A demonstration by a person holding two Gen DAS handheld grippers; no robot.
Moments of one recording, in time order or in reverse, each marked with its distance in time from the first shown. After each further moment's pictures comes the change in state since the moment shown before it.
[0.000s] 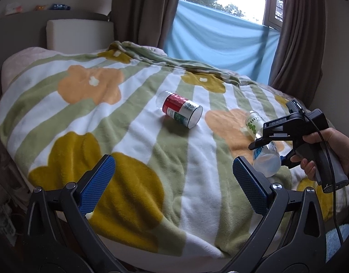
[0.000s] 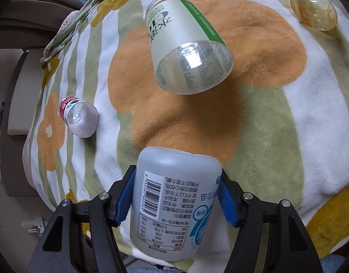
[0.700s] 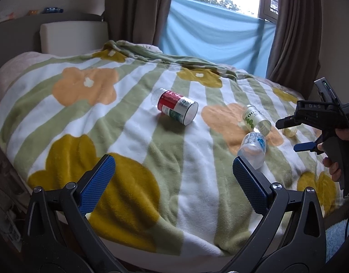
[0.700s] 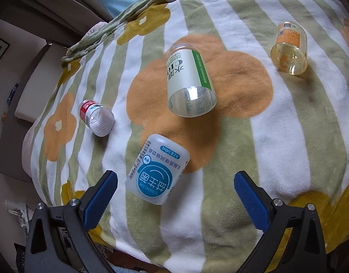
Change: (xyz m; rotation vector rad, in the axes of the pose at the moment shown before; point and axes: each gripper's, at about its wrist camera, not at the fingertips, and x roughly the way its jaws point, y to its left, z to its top) left arm 0.003 -0.013 0.003 0.049 0.023 -0.004; right arm -0.066 0.003 -0.038 -0.176 -0.235 0.000
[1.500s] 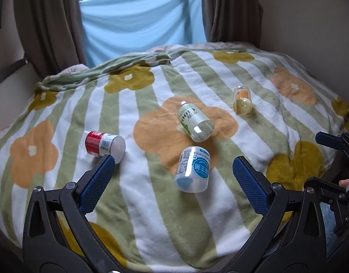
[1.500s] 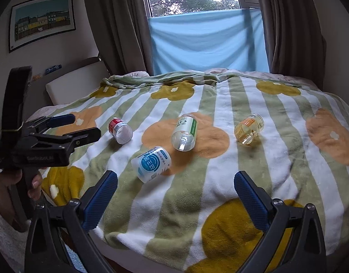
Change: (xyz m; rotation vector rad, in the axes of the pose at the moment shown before) left arm 0.056 -0.151 0.081 0.456 0.185 -0.228; right arm -0.119 -0.015 -0.119 -0.412 -0.495 -0.065
